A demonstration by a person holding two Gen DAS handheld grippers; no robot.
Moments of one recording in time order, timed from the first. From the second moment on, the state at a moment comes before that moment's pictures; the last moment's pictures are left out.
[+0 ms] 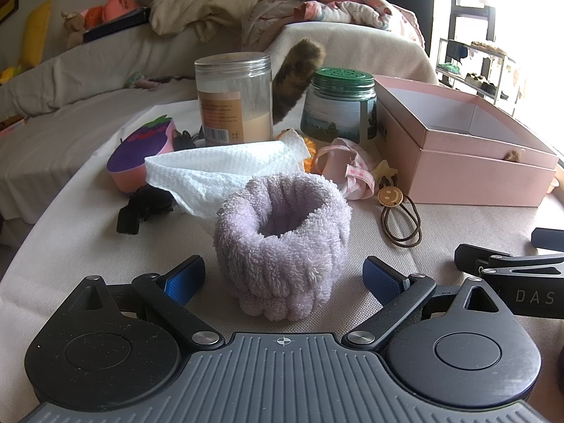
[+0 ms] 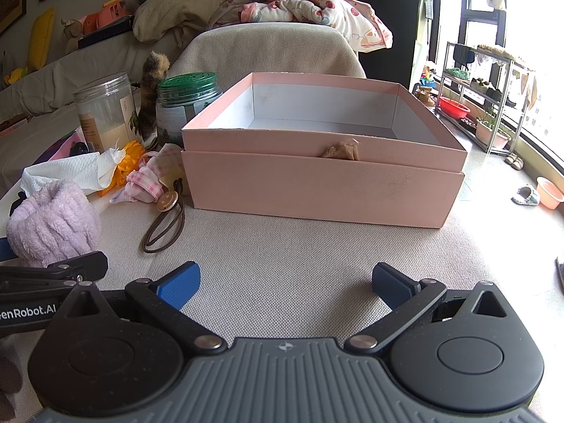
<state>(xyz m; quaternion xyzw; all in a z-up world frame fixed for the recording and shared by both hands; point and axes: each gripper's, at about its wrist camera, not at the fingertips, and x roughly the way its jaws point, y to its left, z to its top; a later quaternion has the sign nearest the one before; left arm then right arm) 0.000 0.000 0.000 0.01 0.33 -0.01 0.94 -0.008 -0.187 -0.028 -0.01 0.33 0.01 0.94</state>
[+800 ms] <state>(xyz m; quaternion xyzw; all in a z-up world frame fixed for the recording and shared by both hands) 0.014 0.061 0.049 -0.09 0.35 -0.19 0.91 0.032 -0.185 -0.011 -0.02 0.46 0.04 0.89</state>
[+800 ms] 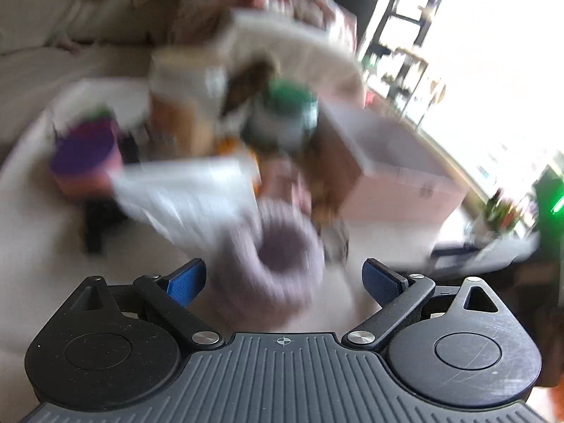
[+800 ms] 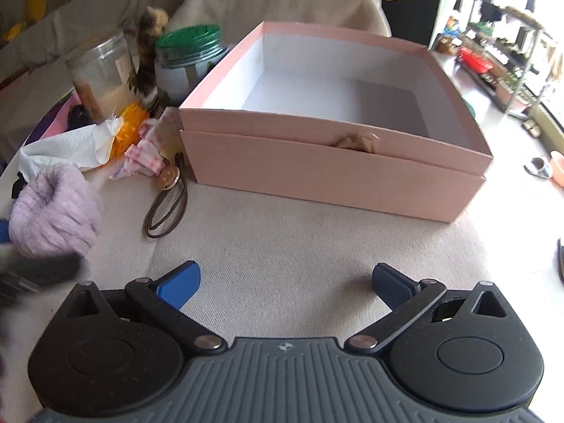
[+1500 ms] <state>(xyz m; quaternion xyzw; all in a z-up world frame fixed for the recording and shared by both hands) 0.125 0.166 0.024 -0.13 0.39 -0.03 0.91 0.010 -0.150 0.039 -0.09 0.33 0.05 0.94</state>
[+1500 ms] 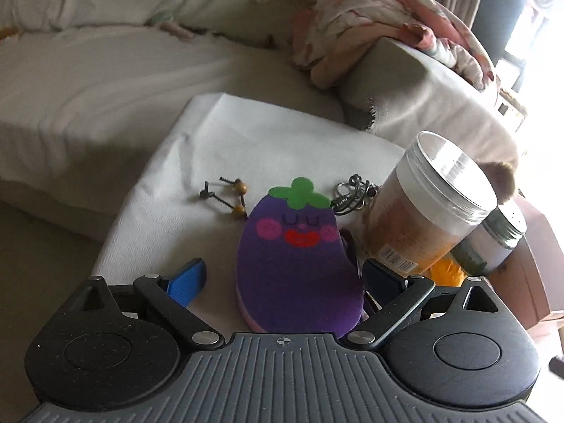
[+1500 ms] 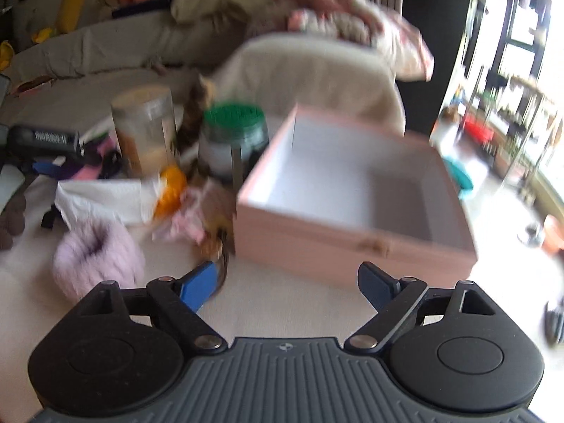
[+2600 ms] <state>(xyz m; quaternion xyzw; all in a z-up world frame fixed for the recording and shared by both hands) 0.060 0.287 0.062 -0.22 0.28 -0.05 0.93 0.152 0.070 0.007 -0.11 0.46 0.17 0.86</state>
